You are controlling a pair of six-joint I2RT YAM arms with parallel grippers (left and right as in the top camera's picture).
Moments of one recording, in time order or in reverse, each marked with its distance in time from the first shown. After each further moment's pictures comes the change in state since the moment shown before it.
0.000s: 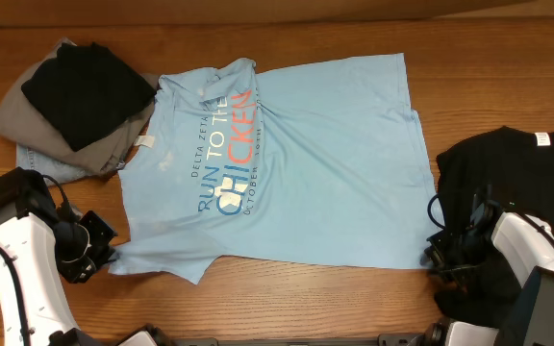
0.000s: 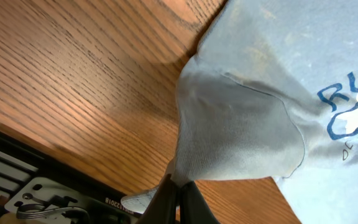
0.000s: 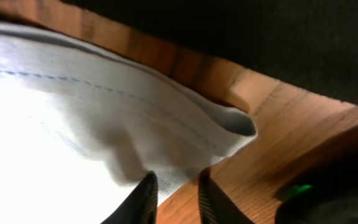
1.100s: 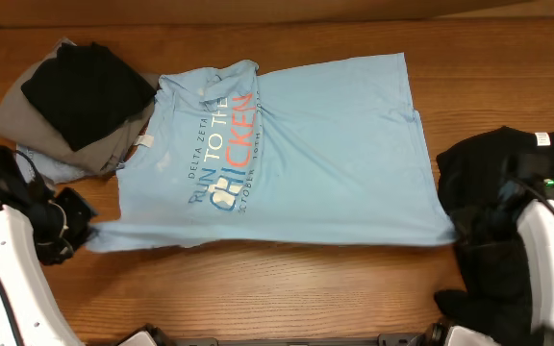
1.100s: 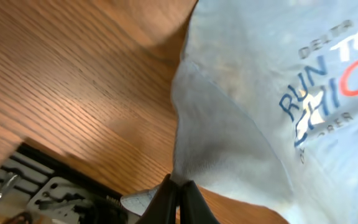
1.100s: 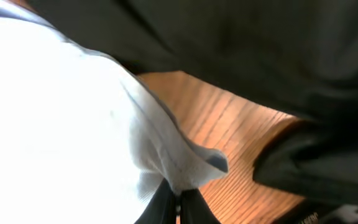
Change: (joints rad) left arm 0.000 -0.001 0.274 -0.138 0.018 0.026; right arm 0.000 -0.151 0.322 -0.289 0.123 -0.021
